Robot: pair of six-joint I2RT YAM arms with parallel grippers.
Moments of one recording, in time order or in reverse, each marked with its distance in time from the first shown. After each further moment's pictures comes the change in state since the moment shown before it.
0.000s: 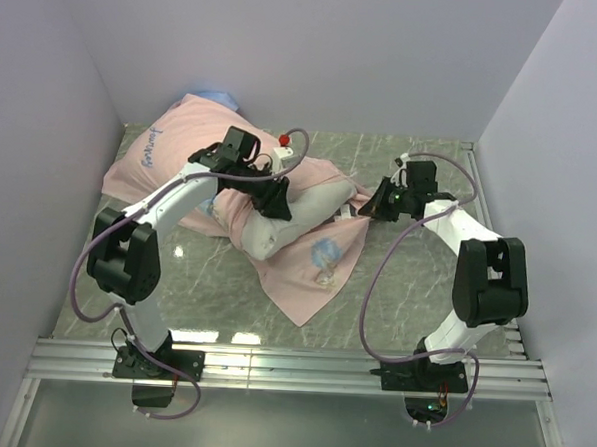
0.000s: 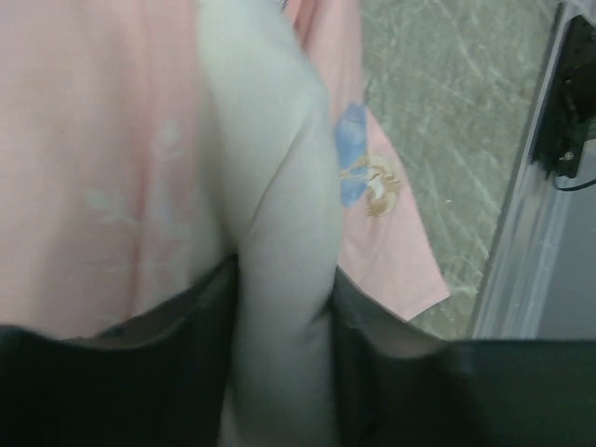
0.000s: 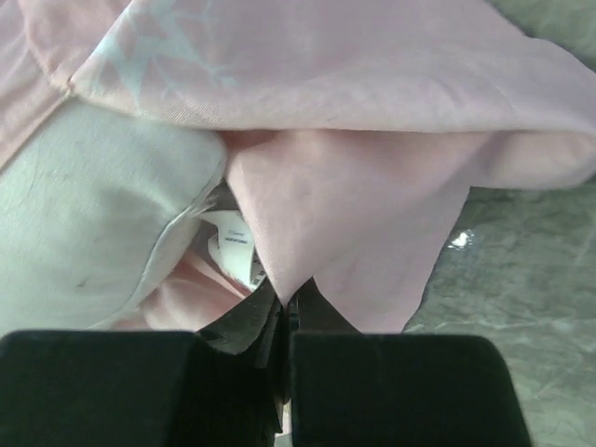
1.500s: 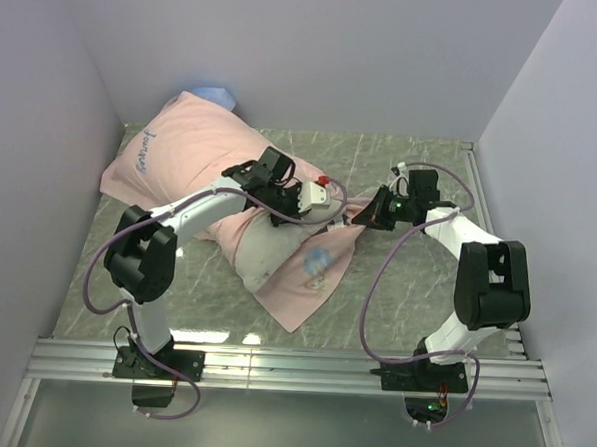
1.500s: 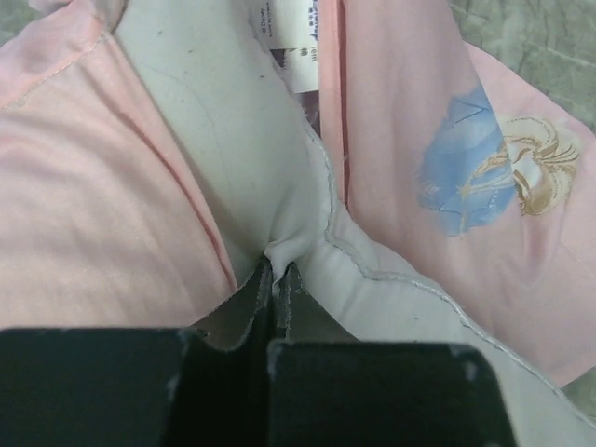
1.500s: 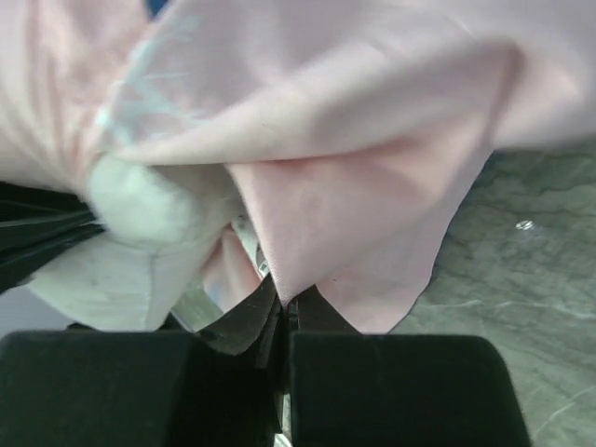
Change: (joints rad) left arm -0.187 0.036 -0.030 0.049 -0.316 0.442; right arm -0.019 -0.018 -0.092 0.051 -0.208 0.018
